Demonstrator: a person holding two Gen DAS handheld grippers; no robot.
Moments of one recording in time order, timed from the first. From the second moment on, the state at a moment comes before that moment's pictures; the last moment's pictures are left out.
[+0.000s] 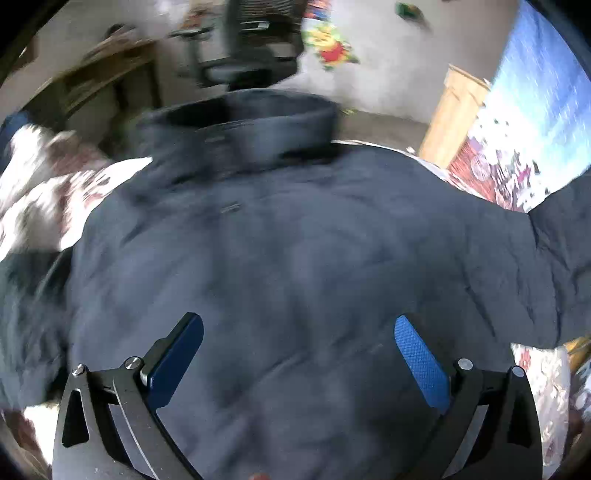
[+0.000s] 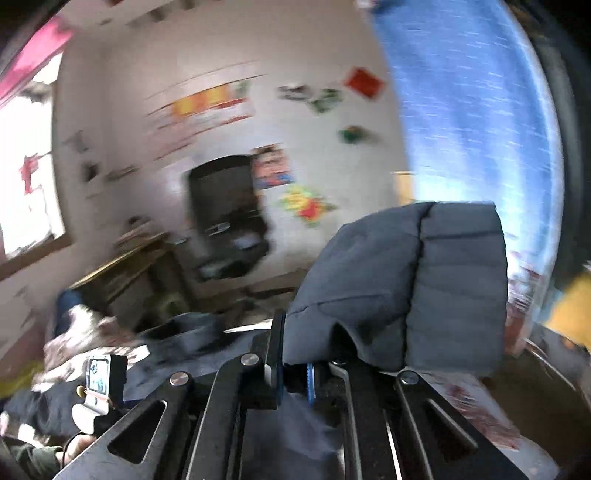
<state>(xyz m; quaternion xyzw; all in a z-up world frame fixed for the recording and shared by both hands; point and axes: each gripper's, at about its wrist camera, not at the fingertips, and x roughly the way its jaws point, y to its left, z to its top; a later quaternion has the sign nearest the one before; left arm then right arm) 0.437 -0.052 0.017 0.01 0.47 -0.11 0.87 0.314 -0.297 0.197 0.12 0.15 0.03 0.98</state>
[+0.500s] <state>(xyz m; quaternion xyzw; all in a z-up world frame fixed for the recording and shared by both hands) 0.375 0.142 0.053 -0.03 0.43 0.00 0.90 0.400 -0.047 0.092 -0.01 0.30 0.17 0.94</state>
